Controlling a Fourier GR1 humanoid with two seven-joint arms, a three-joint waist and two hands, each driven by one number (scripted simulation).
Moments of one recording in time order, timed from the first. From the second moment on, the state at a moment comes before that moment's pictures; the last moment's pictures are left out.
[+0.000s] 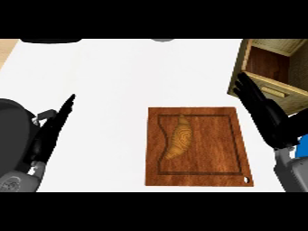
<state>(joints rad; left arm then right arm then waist) -0.13 0.48 -0.32 -1.40 0.05 0.22 0.13 -0.22 -0.43 0.25 -1.52 -0.41 -0.07 0.07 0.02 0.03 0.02</state>
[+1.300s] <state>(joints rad) -0.20 0.44 -0.23 -1.52 0.19 0.08 -0.02 -0.65 -0.12 0.68 -1.16 0.82 -0.52 0.73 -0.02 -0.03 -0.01</state>
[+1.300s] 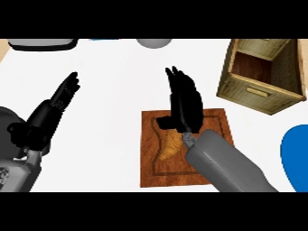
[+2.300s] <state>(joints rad) -0.16 0.46 -0.20 -1.54 0.20 0.06 -0.03 -0.83 -0.03 0.61 -1.51 0.60 0.23 1.22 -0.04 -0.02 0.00</state>
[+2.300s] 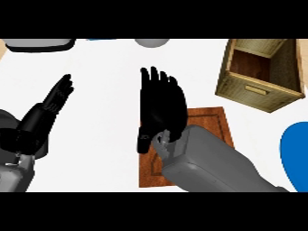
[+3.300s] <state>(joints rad) -0.18 0.42 -0.18 -1.57 0.16 0.03 -0.01 -0.46 -0.06 0.64 -1.65 0.90 0.21 1.12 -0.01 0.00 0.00</state>
